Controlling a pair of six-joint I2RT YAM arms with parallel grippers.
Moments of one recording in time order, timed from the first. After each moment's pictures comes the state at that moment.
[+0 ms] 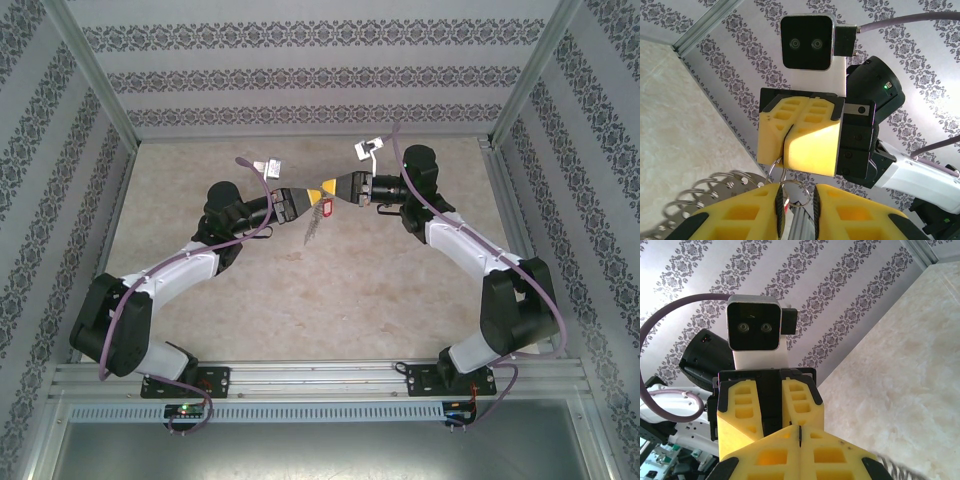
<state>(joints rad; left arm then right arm) -0.43 1.44 0.84 0.72 0.76 -0.99 0.33 1.53 1.06 0.42 -1.12 0.80</state>
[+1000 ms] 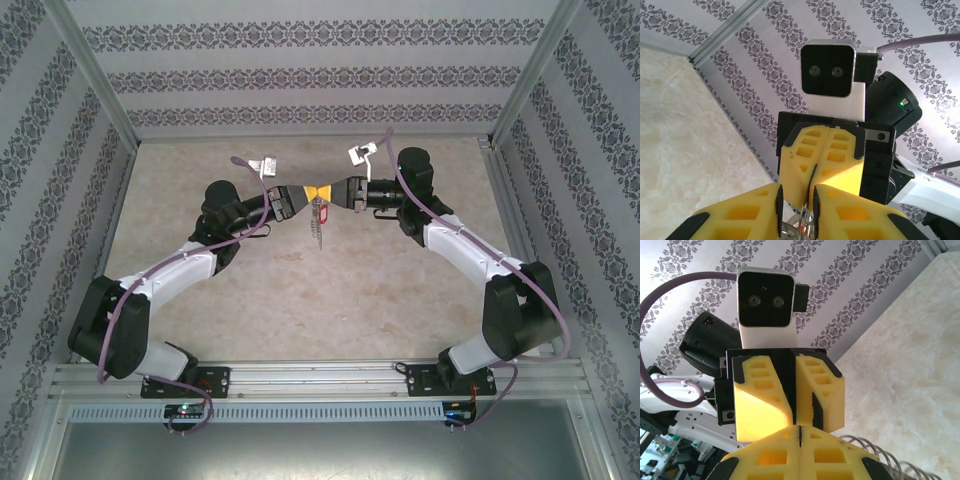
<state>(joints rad) -0.42 1.43 0.84 0.69 0.72 -0.97 0.37 1.51 1.06 0.35 -1.10 0.75</state>
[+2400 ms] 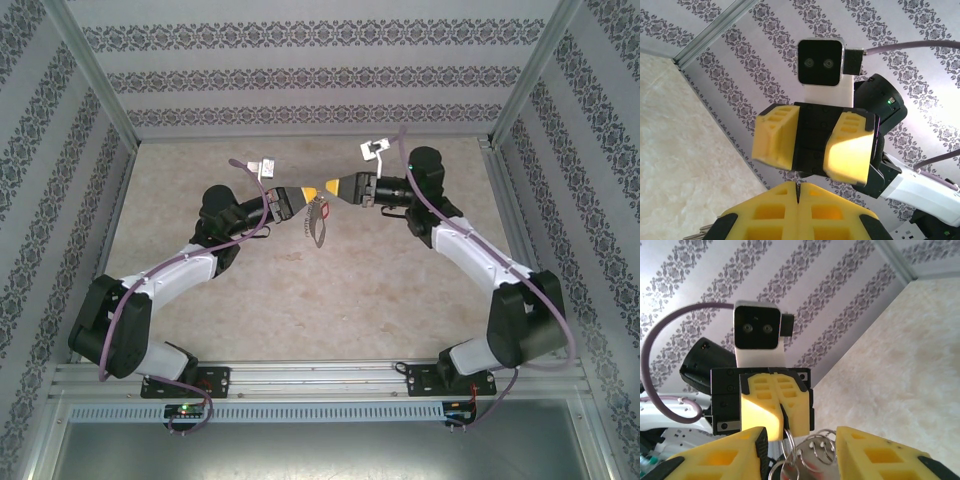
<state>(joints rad) -0.42 1.43 0.81 0.80 0.74 -1.03 0.31 1.44 1.02 0.35 -1.04 0.75</state>
